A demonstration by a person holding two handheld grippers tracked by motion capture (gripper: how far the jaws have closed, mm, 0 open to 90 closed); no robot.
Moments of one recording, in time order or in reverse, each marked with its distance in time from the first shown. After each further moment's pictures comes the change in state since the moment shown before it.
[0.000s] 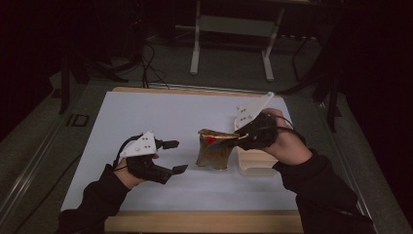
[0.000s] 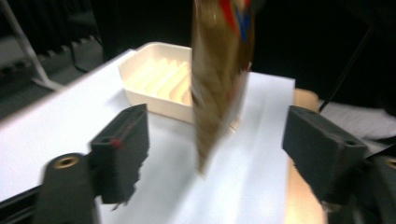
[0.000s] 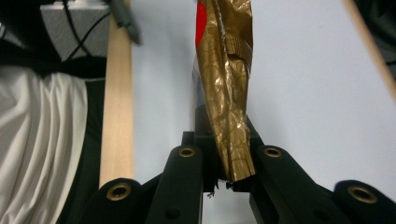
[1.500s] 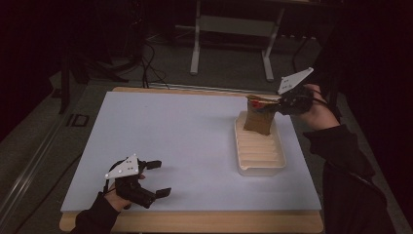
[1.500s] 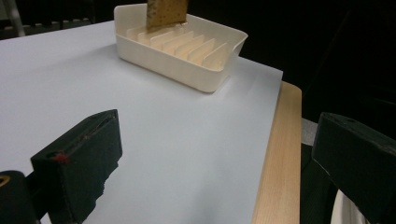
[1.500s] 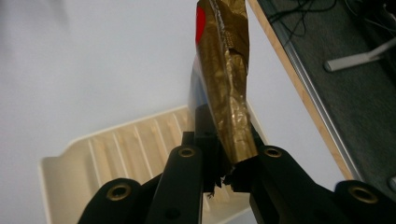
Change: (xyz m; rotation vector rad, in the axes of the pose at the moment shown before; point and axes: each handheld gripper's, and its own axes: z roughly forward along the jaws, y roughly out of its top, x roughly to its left) left arm -0.003 -0.080 -0.014 -0.039 0.025 -0.120; right arm -0.121 -0.098 -0.047 0.104 -0.256 0.109
